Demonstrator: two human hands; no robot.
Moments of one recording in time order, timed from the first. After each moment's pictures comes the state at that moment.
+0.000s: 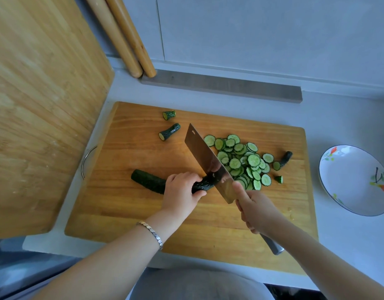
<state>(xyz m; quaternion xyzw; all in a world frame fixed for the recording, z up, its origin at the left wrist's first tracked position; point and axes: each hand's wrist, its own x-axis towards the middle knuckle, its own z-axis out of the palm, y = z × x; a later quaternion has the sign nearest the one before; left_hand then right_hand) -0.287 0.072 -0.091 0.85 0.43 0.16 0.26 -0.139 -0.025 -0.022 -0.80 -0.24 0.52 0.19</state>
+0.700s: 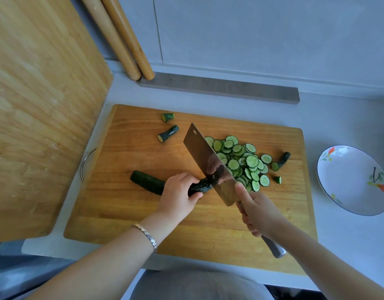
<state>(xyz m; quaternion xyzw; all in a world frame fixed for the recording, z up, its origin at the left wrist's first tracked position) -0.294 0.076 -0.091 0.86 0.39 0.16 0.28 -0.138 -0.030 -0.010 -0.78 -0.22 0.53 0.23</state>
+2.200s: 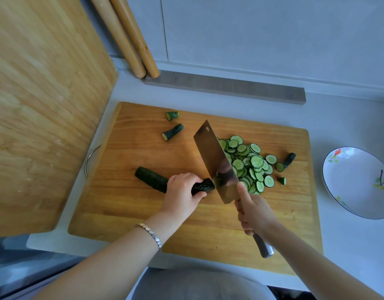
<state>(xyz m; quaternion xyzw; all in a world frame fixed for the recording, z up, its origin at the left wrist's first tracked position) -0.294 0.074 -0.095 0.85 0.42 0.17 0.28 -0.146 -0.028 -0.029 -0.76 -0.17 0.56 0.28</state>
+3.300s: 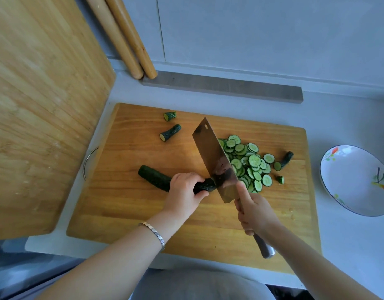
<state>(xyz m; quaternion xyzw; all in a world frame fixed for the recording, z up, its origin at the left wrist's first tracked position) -0.286 0.074 -0.095 0.85 0.41 0.17 0.29 -0.147 -0.029 -0.025 -0.77 -0.16 0.54 0.29</state>
